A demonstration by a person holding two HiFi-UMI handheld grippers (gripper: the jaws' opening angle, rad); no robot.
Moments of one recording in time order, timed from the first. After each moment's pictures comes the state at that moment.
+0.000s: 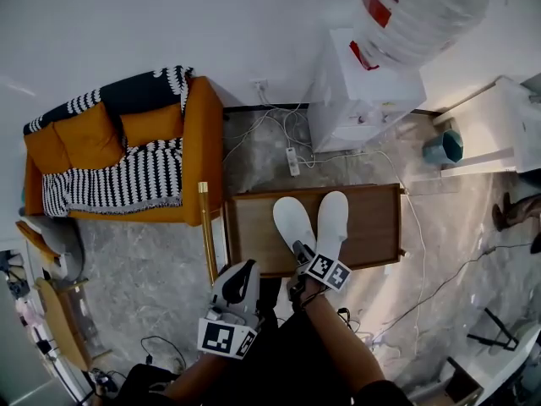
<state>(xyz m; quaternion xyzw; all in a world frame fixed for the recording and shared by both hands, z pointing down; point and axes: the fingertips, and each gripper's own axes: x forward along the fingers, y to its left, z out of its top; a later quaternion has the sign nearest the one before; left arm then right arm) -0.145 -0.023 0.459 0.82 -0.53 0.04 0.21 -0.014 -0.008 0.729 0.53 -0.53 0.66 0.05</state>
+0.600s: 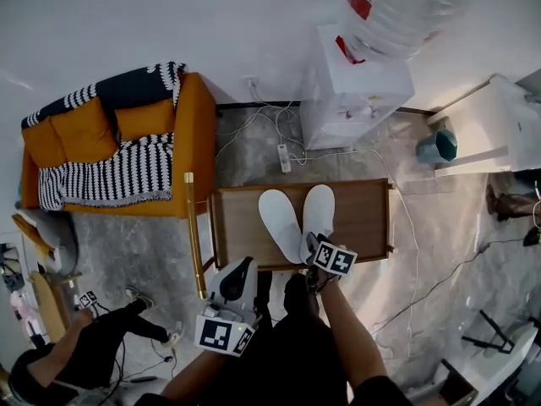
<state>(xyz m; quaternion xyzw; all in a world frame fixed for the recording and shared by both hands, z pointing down) -0.104 -0.004 0.459 0.82 -0.54 0.04 0.21 0.082 -0.014 0.754 0.54 -0.61 0.54 0.21</state>
